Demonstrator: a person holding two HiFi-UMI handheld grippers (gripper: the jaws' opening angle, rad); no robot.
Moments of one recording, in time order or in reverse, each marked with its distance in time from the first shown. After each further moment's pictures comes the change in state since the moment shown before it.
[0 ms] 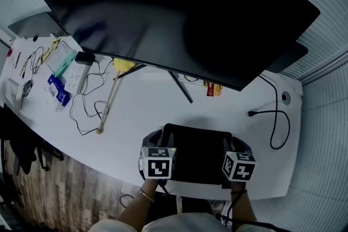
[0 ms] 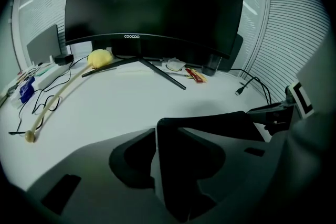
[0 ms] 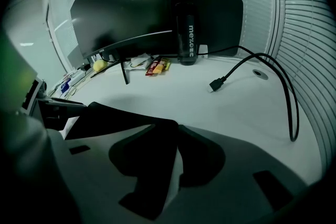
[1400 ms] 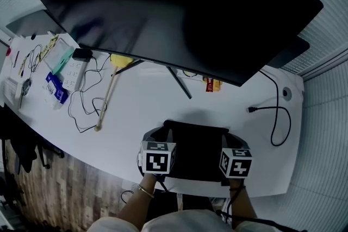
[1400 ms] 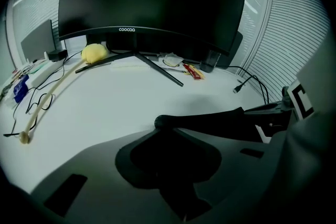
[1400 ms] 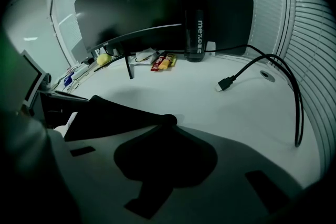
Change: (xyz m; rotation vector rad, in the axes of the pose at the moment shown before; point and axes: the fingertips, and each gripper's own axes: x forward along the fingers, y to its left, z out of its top) left arm 0.006 -0.006 0.001 0.009 0.044 -0.041; right arm 0.005 0.011 -0.003 -0.055 0.042 0.022
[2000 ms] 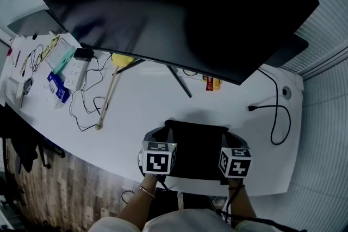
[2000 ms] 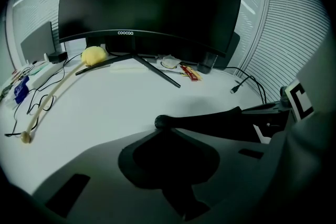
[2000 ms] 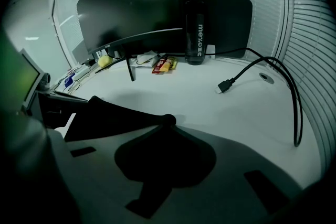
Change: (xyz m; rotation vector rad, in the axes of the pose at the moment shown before) left arm -0.006 -0.005 -0.002 -0.002 -0.011 -0.011; right arm -0.003 0.003 0.002 -0.005 -0.035 -0.004
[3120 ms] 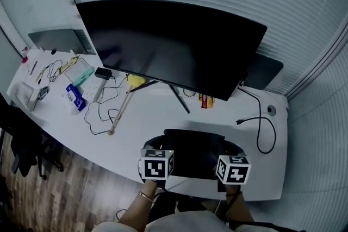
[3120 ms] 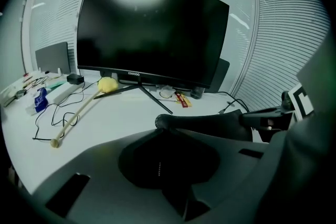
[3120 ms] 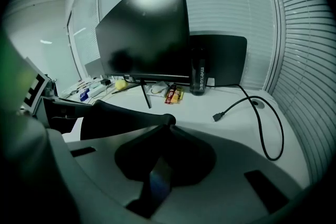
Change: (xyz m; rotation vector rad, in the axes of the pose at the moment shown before) left arm -0.084 -0.014 0.039 -0.020 -0.218 0.022; right arm -0.081 0.019 0.046 -0.032 -0.210 0.039
